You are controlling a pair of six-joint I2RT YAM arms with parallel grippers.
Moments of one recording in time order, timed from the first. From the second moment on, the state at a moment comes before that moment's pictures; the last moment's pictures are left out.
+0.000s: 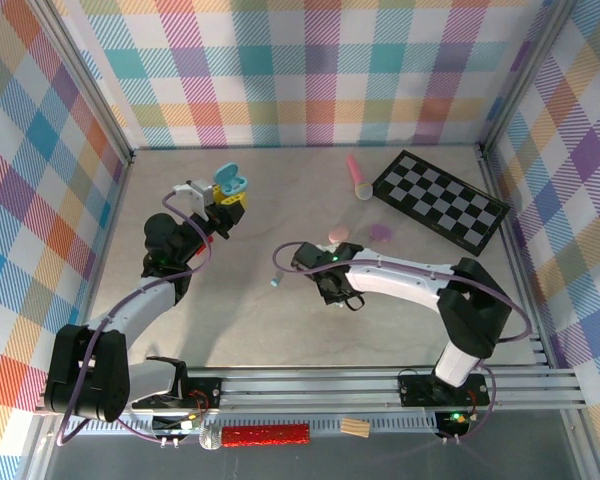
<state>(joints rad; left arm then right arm) -0.15 1.22 0.58 0.81 0.54 -0.19 0.99 1.71 1.19 -0.97 0.42 0.65</state>
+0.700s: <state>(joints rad) -0.15 1.25 0.58 0.81 0.53 -0.19 1.04 1.98 1.31 -1.02 0.46 0.73</state>
